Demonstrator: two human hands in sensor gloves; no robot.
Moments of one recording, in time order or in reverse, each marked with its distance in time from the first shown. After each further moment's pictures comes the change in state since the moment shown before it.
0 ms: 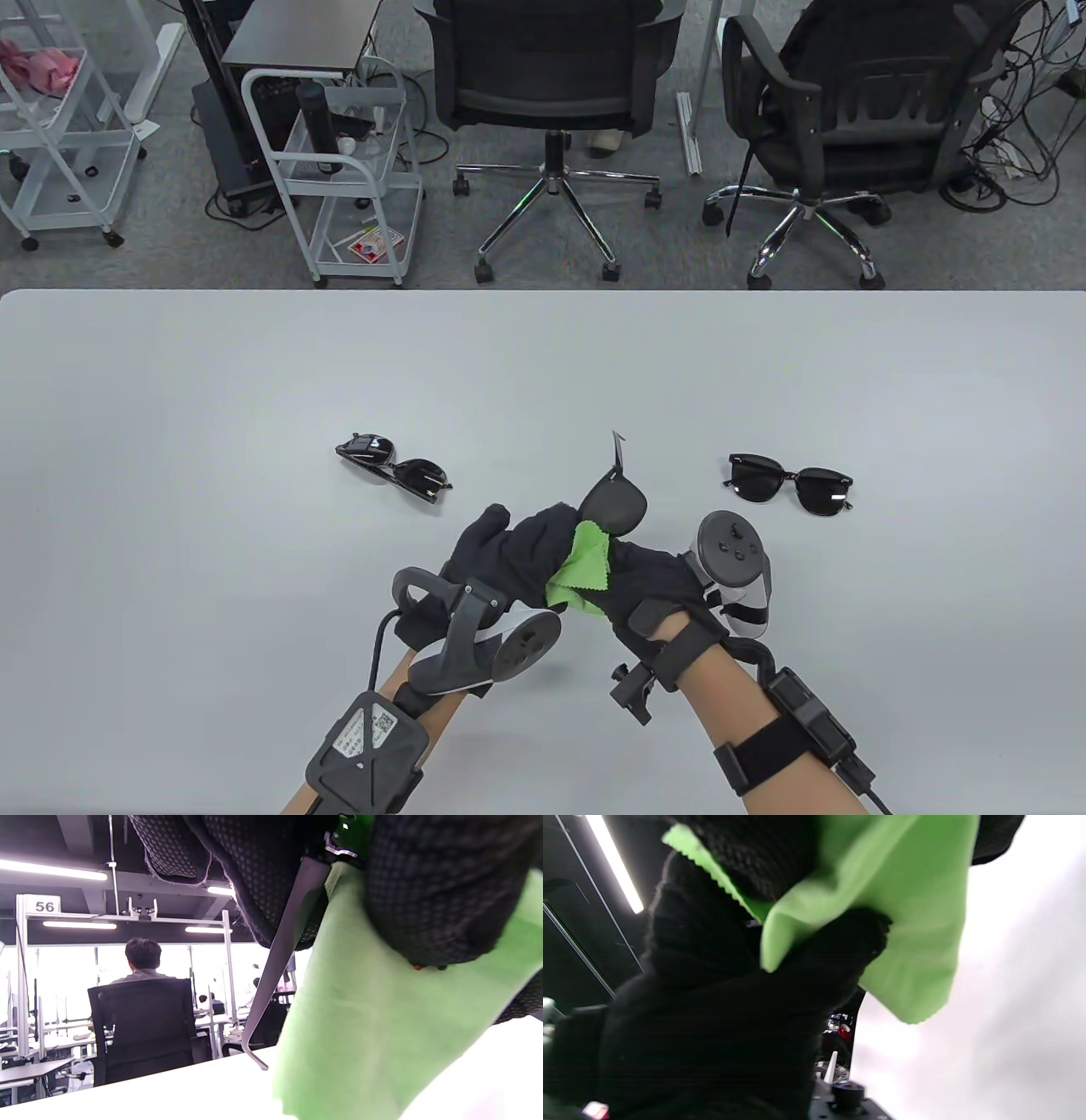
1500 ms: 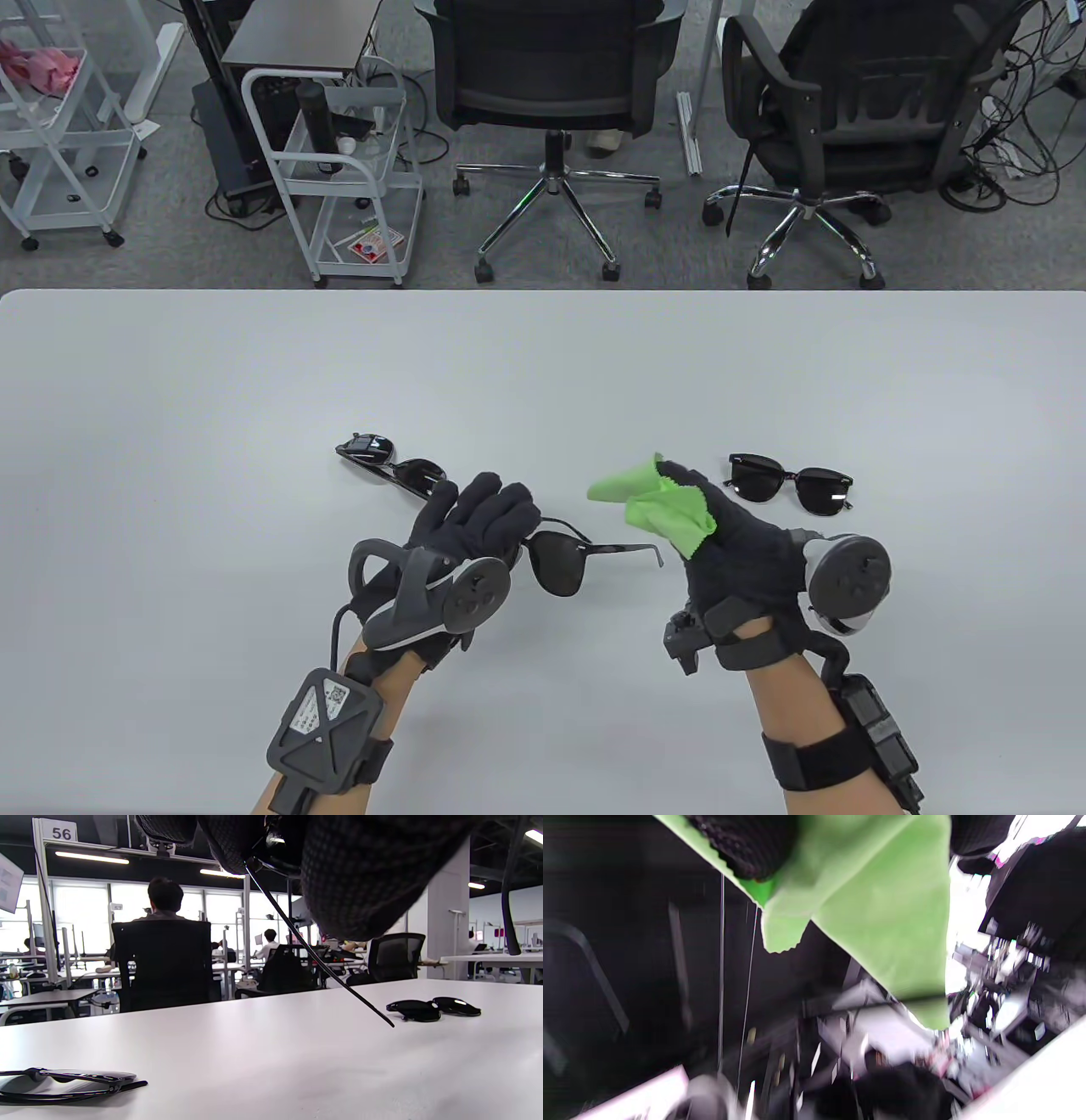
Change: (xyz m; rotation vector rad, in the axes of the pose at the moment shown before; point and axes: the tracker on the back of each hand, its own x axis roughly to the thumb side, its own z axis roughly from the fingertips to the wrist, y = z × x) left_hand -0.053 -0.017 0.000 -0.201 0.063 0.090; right_hand 0.080 -0.057 0.030 -0.186 -0.504 0.275
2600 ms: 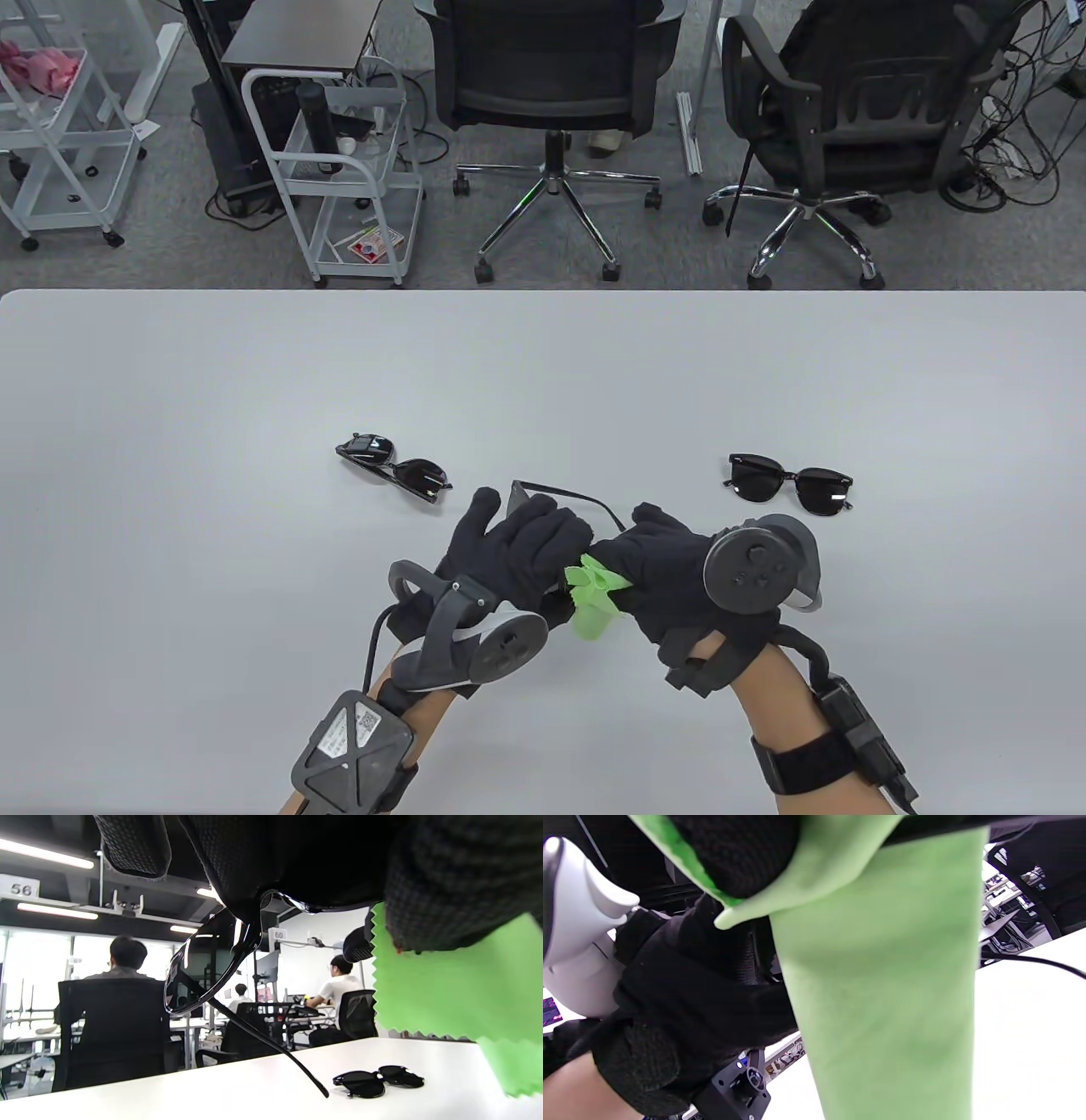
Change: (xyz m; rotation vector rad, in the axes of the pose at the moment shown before) left_hand 0.044 0.030 0.007 0.213 -0.107 0.037; right_hand 0.000 0.035 -0.008 0.350 0.027 0.253
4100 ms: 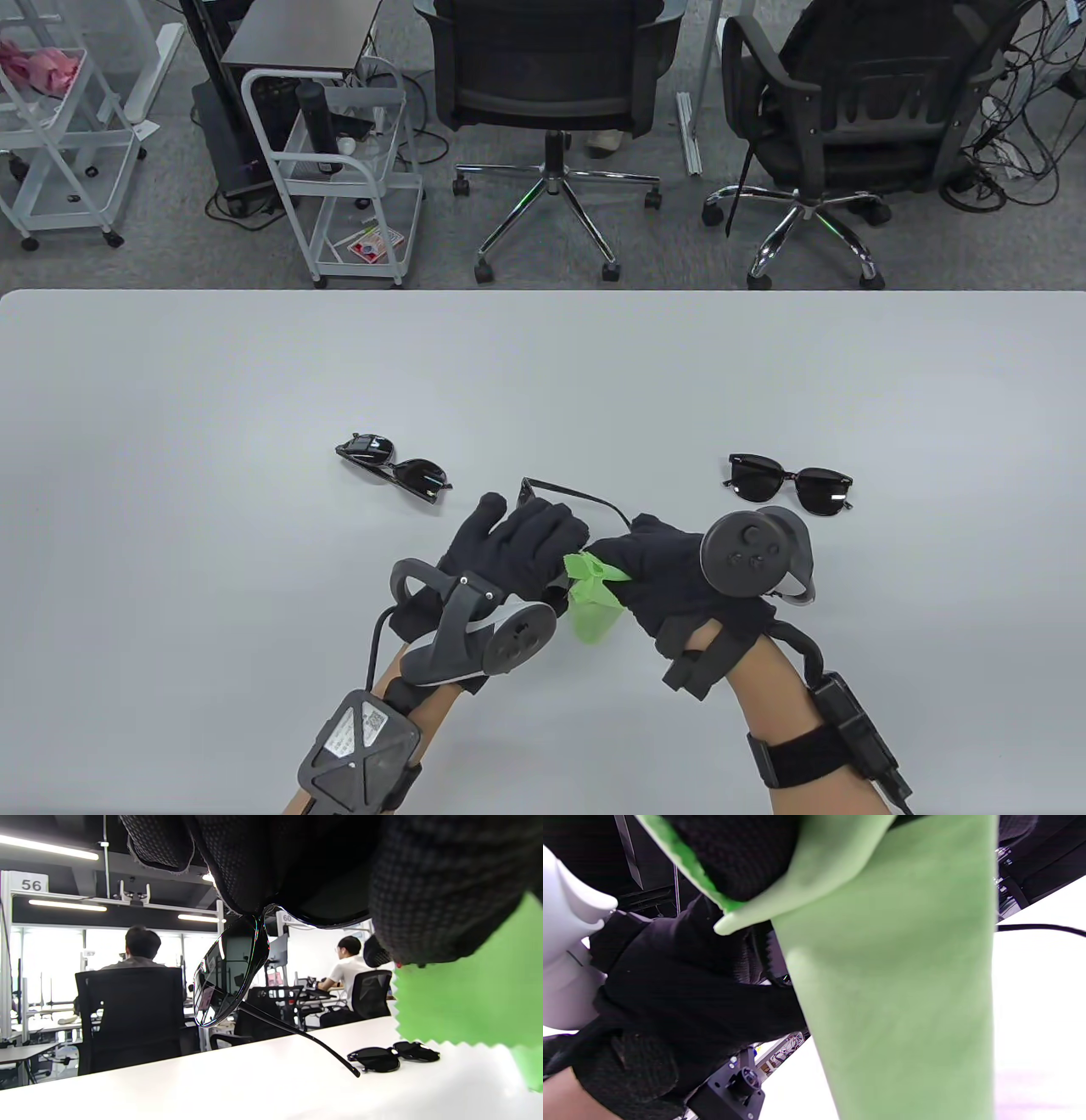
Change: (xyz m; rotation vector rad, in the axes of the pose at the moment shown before) left_hand 0.000 -0.007 -0.002 -0.052 0.029 -0.059; right_hand -0.020 0.005 0.001 0.029 0.087 -0.059
